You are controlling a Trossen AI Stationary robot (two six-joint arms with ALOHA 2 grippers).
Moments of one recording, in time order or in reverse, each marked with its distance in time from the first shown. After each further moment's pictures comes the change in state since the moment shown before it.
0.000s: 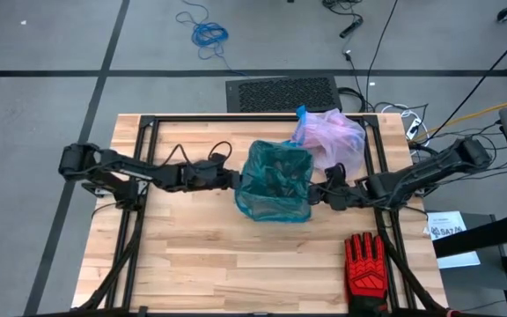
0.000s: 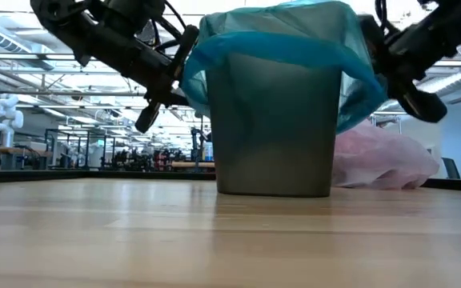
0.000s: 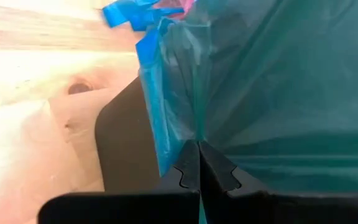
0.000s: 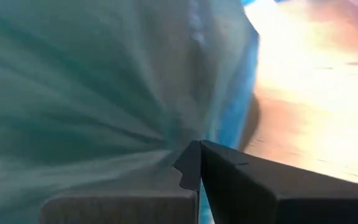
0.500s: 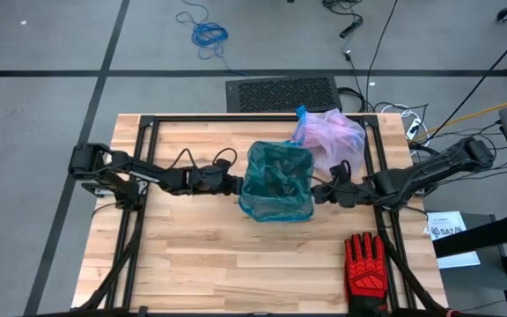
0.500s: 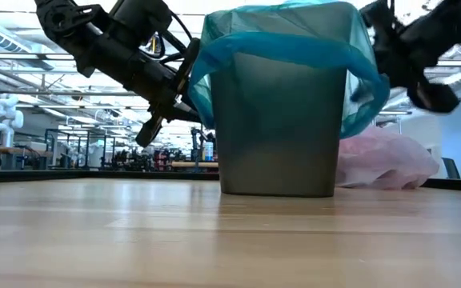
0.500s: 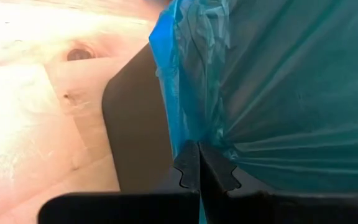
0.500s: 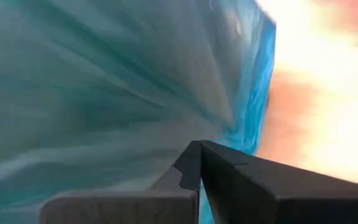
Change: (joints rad) left arm -0.019 0.102 0.000 0.055 0.040 -0.027; right arm 0.003 -0.088 -0.015 -0.046 -0.094 0.051
